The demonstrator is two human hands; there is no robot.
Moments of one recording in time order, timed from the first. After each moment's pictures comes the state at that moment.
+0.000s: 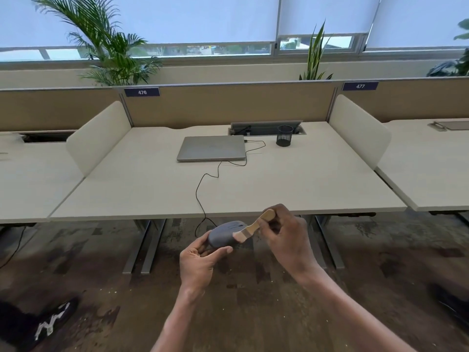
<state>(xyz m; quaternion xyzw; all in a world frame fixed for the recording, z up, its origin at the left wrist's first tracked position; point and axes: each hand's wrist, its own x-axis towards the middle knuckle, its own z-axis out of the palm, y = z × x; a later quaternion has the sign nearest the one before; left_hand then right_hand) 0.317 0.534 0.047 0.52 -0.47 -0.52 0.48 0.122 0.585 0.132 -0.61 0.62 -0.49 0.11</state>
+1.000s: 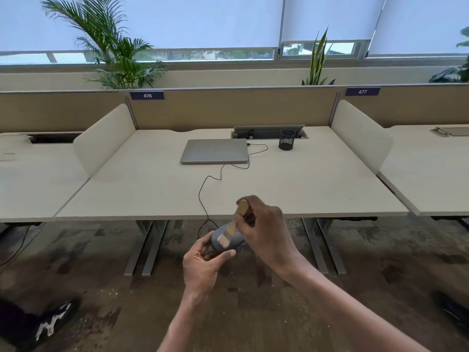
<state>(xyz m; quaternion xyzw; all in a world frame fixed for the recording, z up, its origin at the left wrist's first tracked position) 0.318 0.543 0.044 0.51 -0.50 -0.49 0.50 0.161 0.573 0.165 -0.68 0.57 -0.45 0.08</state>
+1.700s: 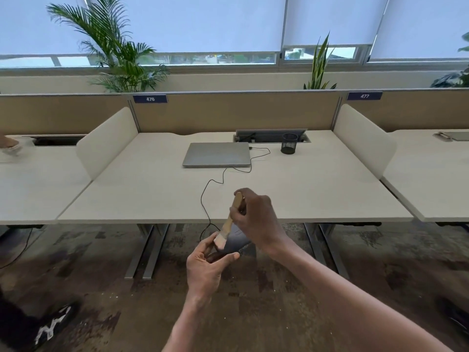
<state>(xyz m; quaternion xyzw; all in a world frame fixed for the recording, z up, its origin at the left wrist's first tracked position) 0.314 0.533 0.042 0.50 -0.48 -0.51 0.50 0.168 0.525 0.167 -0.68 0.60 -0.42 0.10</state>
